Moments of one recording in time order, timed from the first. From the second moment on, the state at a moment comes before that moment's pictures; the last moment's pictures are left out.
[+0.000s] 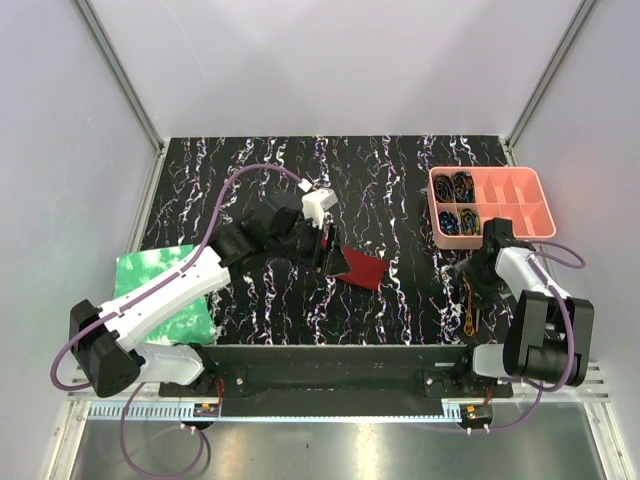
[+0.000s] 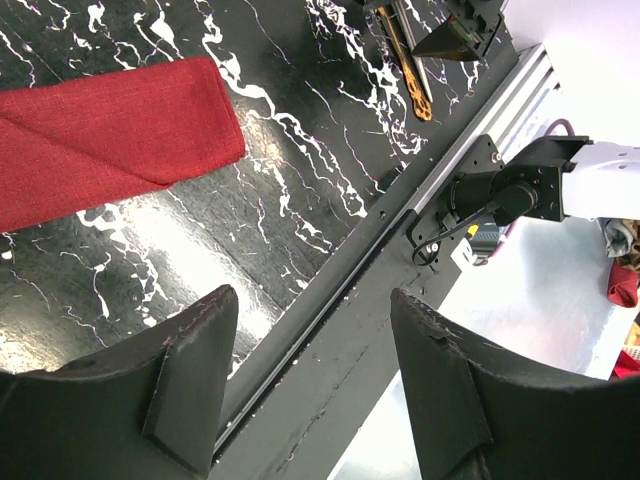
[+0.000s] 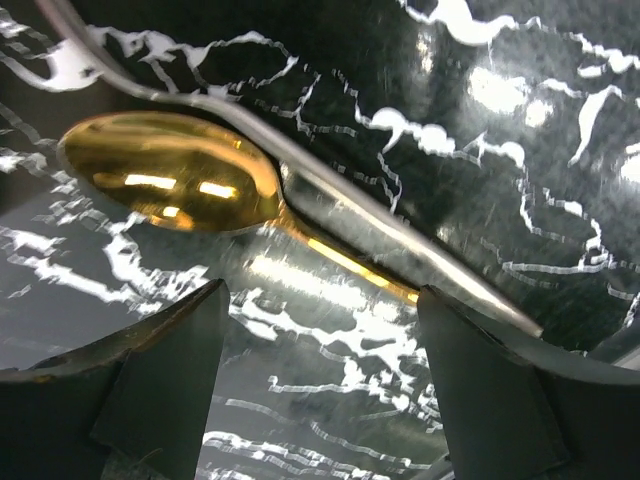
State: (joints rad) left arm -0.83 1.27 1.17 -0.53 0.33 -0.47; right arm -0.19 1.33 0.72 -0.72 0.16 0.95
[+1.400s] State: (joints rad) left arm -0.90 1.82 1.16 -0.16 0.61 -0.68; right arm 0.08 1.09 0.55 -0.52 -0.39 1.13
